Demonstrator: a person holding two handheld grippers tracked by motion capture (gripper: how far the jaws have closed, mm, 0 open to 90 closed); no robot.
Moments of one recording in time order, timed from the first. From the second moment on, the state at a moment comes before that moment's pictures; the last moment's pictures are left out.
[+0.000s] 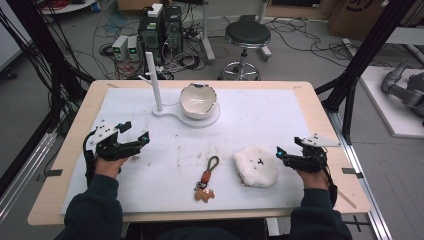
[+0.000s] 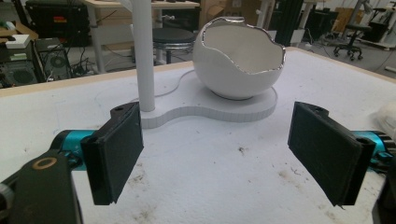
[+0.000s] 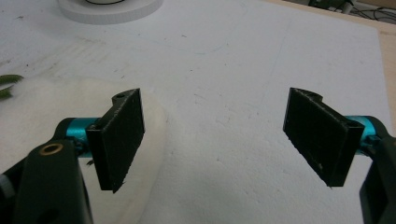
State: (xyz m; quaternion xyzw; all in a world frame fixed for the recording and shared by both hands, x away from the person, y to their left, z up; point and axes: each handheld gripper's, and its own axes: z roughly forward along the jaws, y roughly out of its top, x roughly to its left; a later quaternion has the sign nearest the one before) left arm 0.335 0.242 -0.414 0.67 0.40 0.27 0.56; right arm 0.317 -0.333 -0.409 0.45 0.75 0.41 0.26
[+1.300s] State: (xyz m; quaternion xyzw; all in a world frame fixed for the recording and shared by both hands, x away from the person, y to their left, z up) left arm 0.333 0.230 -0.415 0.69 0.39 0.25 0.56; right arm 0.323 -0.293 -0.414 0.35 0.84 0.40 0.11
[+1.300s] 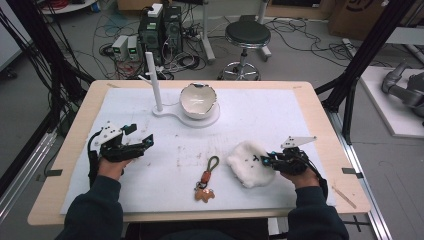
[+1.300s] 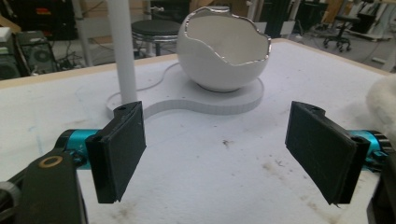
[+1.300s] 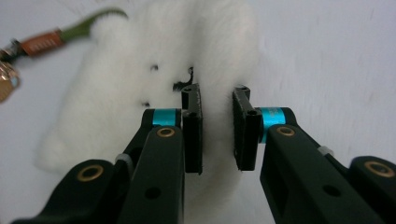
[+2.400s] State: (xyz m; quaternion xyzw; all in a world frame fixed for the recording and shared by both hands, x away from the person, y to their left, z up) left arm 0.330 0.135 -0.412 0.75 0.24 0.07 0.62; right arm 0.334 -0.203 -0.391 0.25 0.81 0.51 0.11
